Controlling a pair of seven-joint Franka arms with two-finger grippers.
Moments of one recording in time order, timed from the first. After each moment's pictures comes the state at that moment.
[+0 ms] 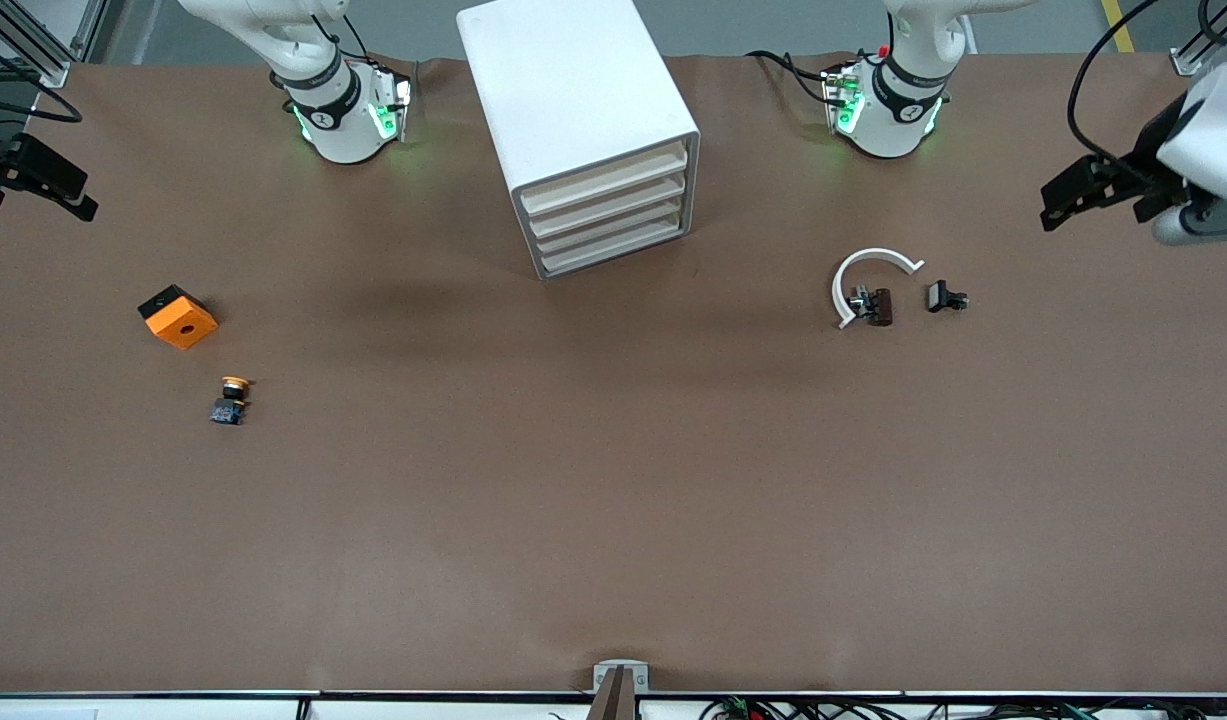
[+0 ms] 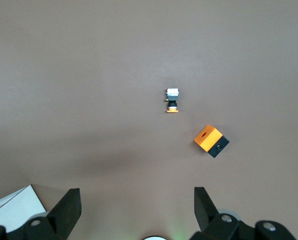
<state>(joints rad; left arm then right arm) 0.08 -0.03 -0.18 -1.58 0.02 1.45 -0.16 -0.05 -0.11 0.01 -1.56 -0.03 1.44 0.08</state>
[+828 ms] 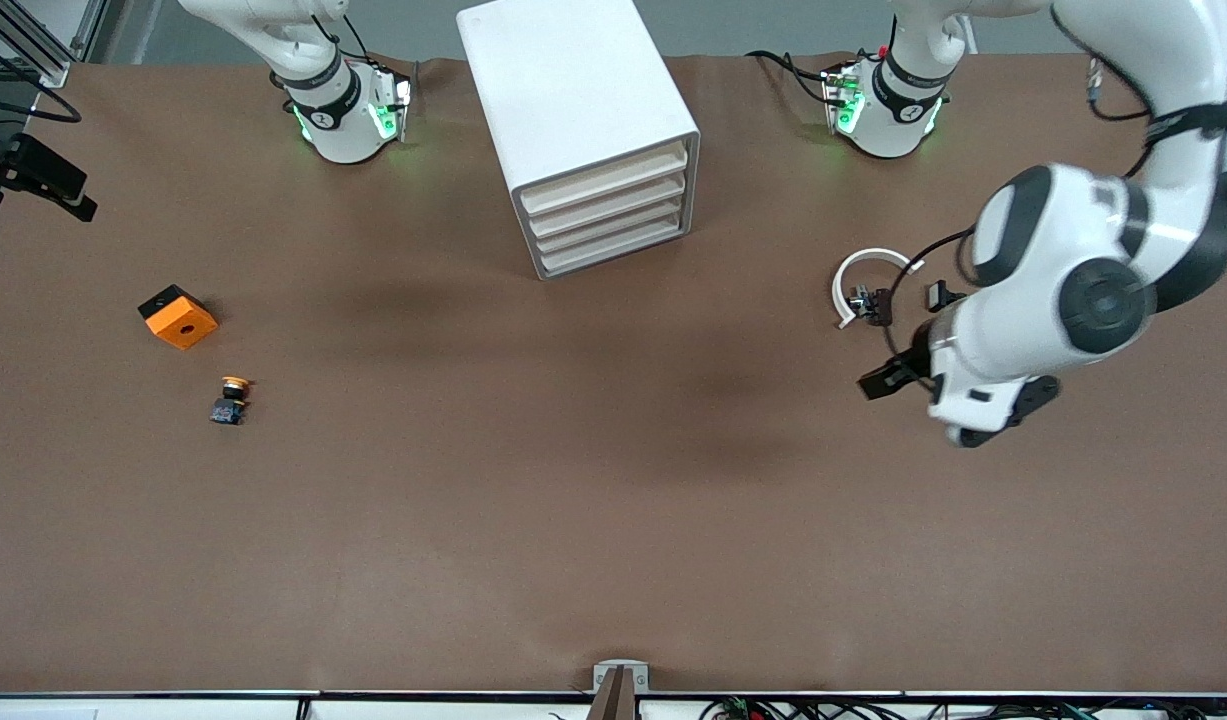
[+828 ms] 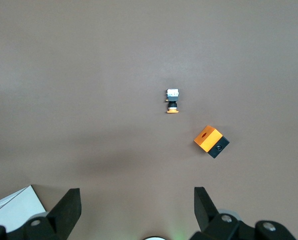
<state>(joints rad) -0.14 0.41 -0.18 -1.55 -0.02 1.75 -0.92 -0.05 -0.11 0.01 -1.56 -0.03 1.44 0.08</state>
